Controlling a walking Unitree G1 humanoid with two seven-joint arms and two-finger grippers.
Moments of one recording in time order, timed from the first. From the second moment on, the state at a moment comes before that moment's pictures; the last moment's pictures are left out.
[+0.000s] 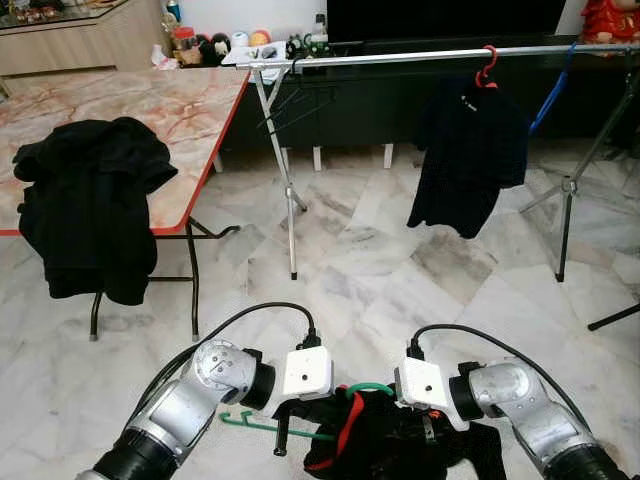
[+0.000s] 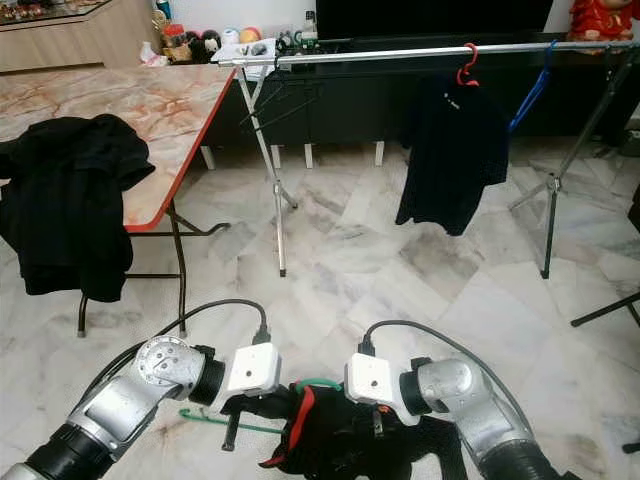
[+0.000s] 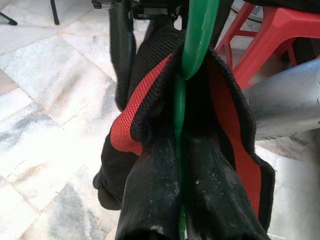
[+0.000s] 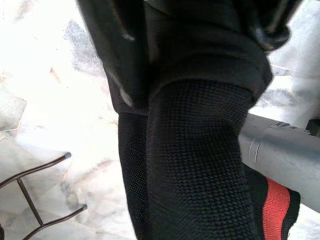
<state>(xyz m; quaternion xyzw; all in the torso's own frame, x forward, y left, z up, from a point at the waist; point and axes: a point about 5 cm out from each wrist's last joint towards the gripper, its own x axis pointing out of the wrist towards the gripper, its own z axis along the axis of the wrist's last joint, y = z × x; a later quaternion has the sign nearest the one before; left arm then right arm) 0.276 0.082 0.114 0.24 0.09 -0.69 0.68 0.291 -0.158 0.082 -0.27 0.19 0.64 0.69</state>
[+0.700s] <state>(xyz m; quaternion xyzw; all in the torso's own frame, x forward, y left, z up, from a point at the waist) 0.277 0.081 0.115 0.23 0.09 -0.68 0.69 0.290 -0.158 0.082 -0.27 0.20 0.64 0.69</state>
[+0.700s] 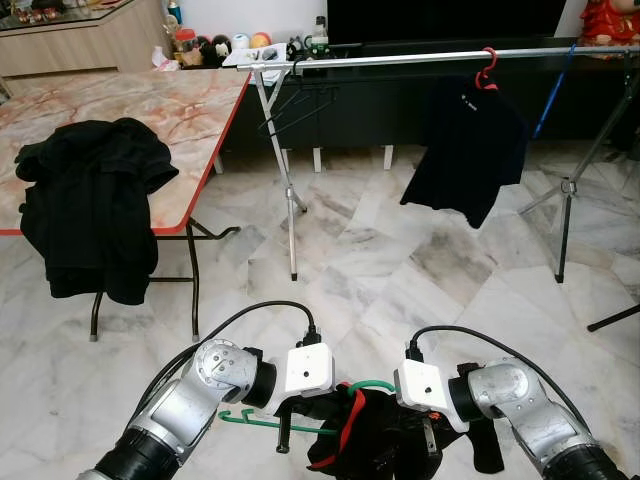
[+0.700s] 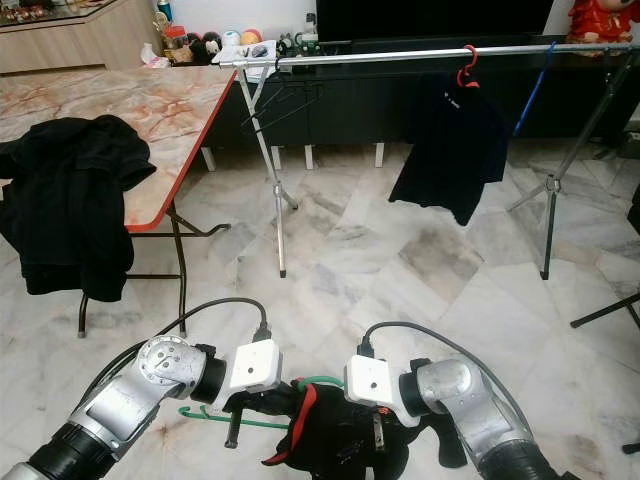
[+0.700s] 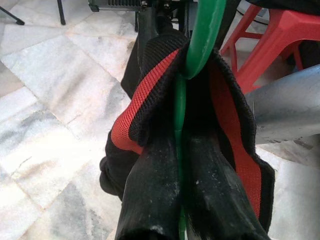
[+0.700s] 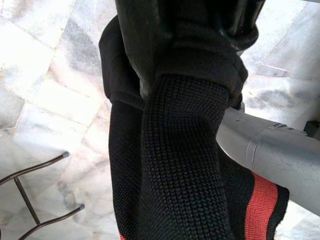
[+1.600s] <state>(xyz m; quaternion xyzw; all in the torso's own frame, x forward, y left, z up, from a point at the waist) 0.278 0.081 0.114 0.22 0.11 -0.68 0.69 0.289 -0.158 0.080 -0.27 0.20 0.64 0.69</state>
